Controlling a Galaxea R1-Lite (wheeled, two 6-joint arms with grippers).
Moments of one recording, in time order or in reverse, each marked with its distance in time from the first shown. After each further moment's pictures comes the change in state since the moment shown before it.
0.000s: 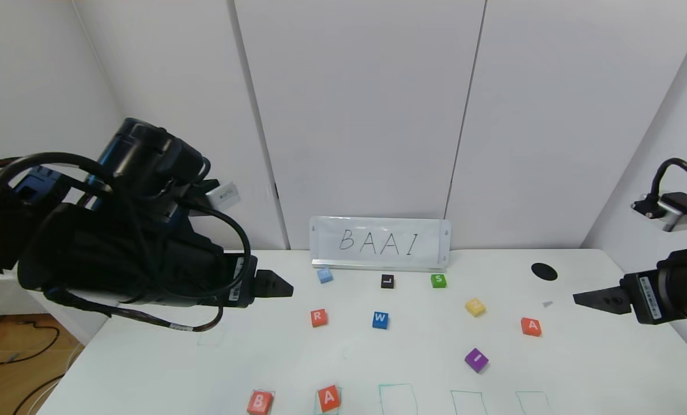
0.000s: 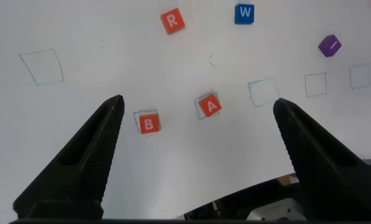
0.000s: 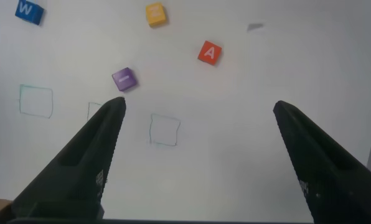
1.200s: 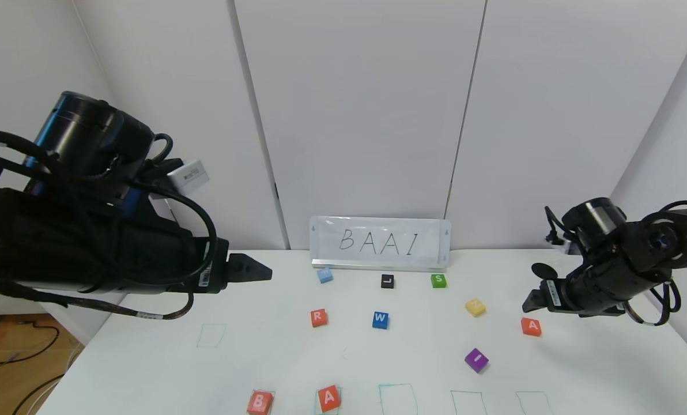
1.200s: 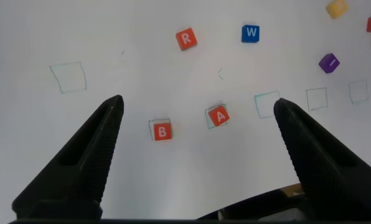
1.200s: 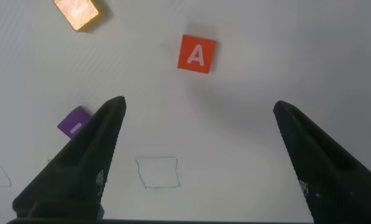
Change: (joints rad) left arm 0.061 -0.063 -0.001 -0.003 -0.003 0.040; right arm -0.039 0.537 -0.223 0.016 -0.052 0.193
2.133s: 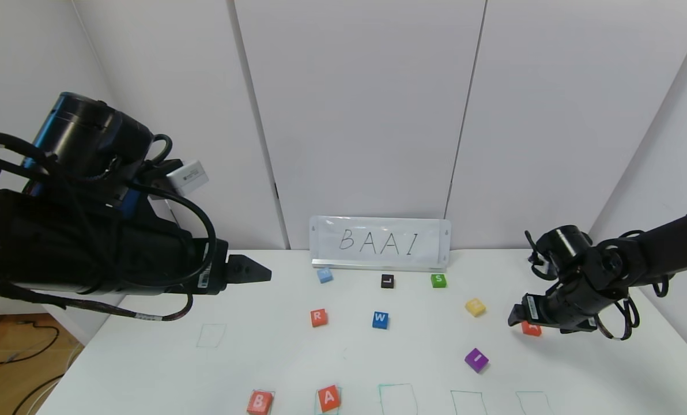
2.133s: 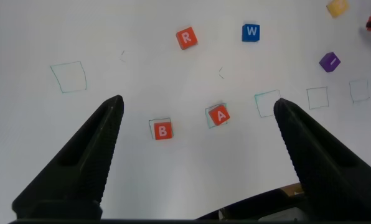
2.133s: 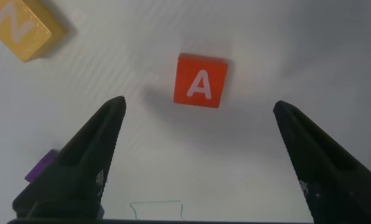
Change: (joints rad) left arm -0.002 -0.002 0.004 0.000 0.000 0.001; right arm -0.005 0.183 -0.001 -0.118 0.006 0.056
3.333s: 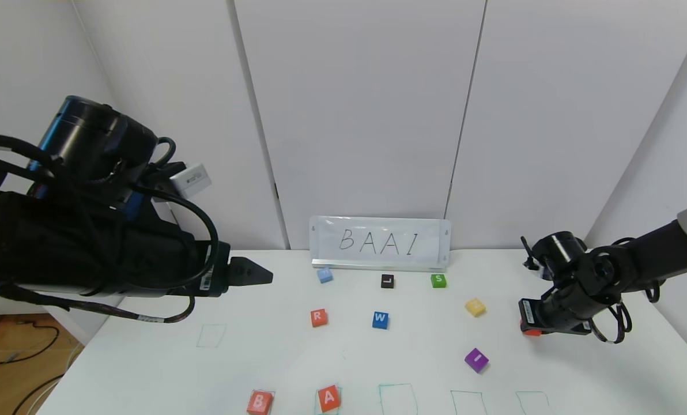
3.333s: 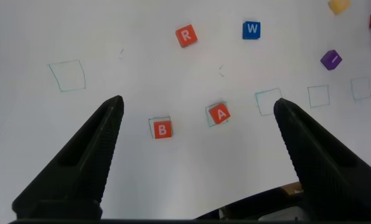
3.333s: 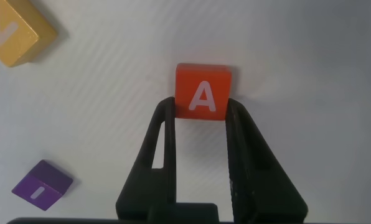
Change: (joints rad) left arm -0.004 0.004 0.004 0.000 0.000 0.000; right arm 0.000 0.036 0.011 -0.046 0.006 -0.015
